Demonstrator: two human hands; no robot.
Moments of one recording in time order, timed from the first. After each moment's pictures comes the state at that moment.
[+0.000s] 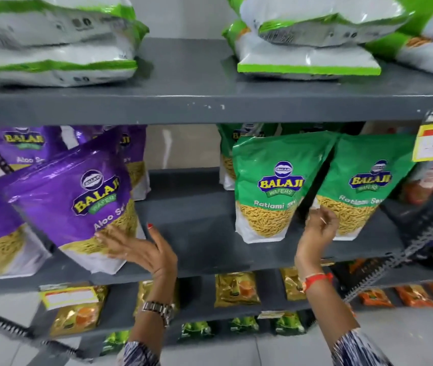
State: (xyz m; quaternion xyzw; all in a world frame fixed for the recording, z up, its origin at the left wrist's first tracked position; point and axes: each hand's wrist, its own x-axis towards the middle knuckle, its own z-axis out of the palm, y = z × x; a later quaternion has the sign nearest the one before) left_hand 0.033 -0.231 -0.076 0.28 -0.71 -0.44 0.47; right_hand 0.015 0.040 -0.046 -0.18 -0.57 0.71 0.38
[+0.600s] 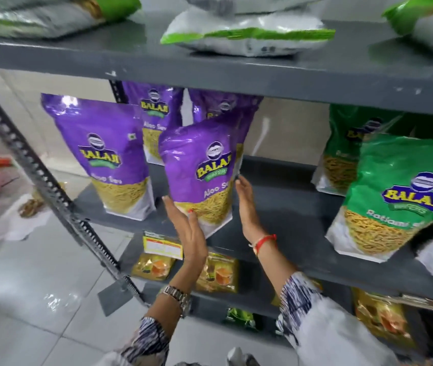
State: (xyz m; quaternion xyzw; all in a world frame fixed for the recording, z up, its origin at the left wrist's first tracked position) left_hand 0.088 -0.331 -0.082 0.20 -0.69 -0.58 0.39; right_hand -0.004 -0.254 -0.057 0.07 -0.64 0.76 -0.08
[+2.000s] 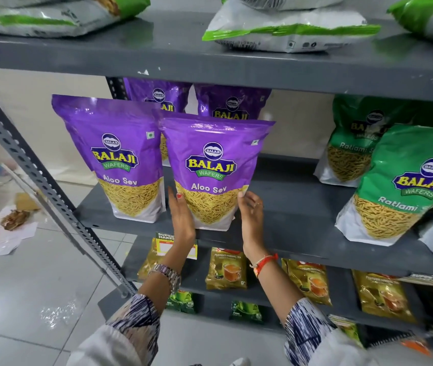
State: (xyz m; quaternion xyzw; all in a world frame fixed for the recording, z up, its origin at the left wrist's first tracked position) left_hand 0.080 -0.408 -0.074 0.23 -0.63 -0.70 0.23; right_hand 0.052 -0.278 -0.070 -0.01 -0.61 0.79 0.00
